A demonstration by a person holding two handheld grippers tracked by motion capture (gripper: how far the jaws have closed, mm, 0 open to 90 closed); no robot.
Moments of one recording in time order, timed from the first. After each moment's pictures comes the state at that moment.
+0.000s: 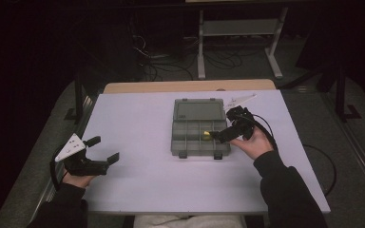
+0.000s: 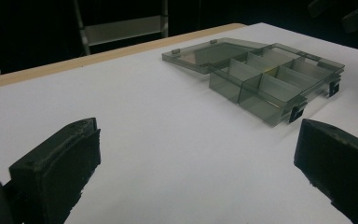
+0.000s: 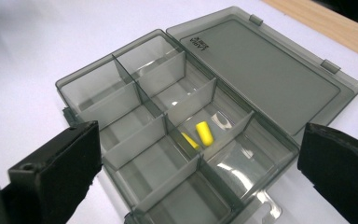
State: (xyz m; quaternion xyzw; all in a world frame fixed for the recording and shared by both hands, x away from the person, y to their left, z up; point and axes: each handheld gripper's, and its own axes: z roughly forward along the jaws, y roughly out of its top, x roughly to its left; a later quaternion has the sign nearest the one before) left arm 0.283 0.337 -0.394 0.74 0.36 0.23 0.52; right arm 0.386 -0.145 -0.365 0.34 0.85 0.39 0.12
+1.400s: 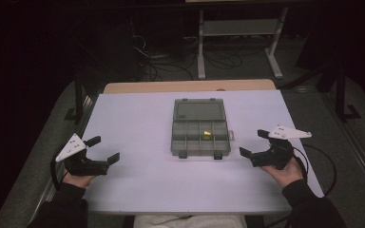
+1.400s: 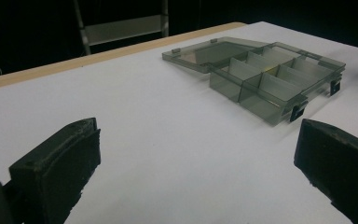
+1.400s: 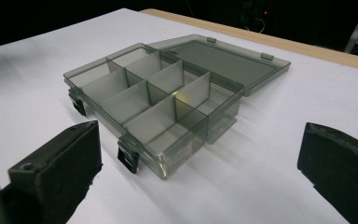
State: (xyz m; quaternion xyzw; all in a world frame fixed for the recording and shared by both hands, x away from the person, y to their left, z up) left arm 0.283 0.336 -0.394 0.75 0.36 0.23 0.51; right arm 0.307 -0.236 -0.406 0.37 0.76 0.51 0.18
